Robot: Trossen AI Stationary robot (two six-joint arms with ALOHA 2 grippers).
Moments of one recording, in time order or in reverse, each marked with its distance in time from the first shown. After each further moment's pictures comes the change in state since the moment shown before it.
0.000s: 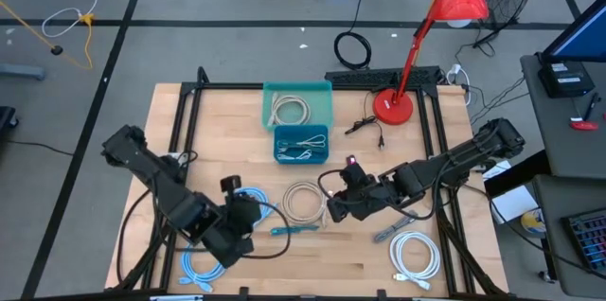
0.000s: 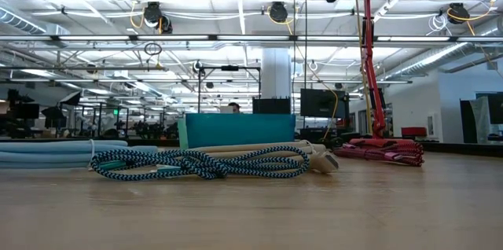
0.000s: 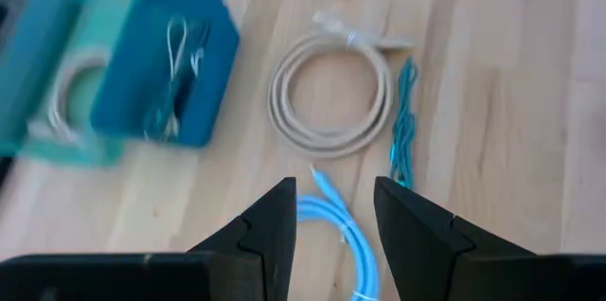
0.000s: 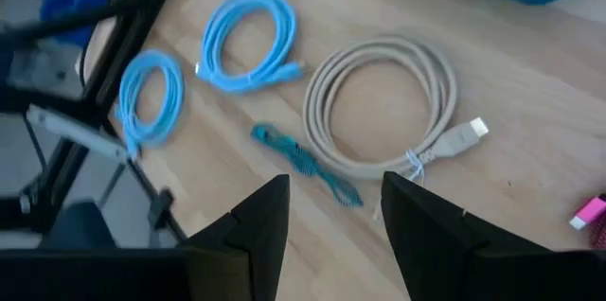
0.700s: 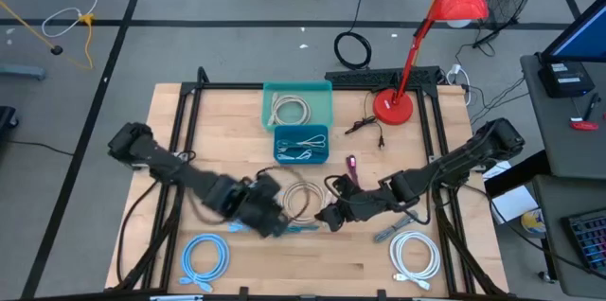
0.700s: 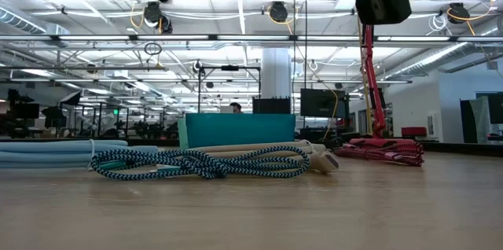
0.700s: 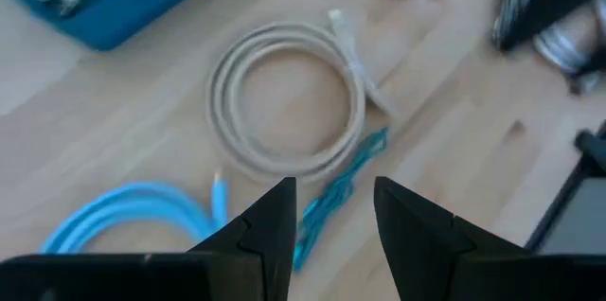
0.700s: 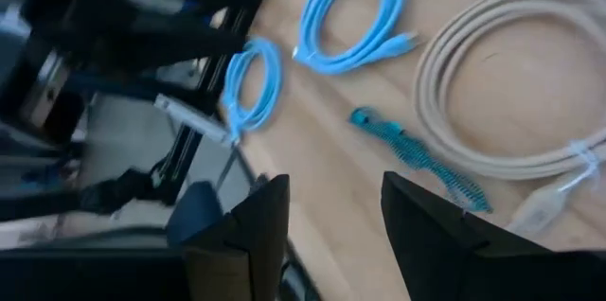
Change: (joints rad) left arm 0.225 0.019 -0.158 0.338 0.208 -0.434; right arm 0.002 0.001 -0.250 0.574 -0.108 -0.021
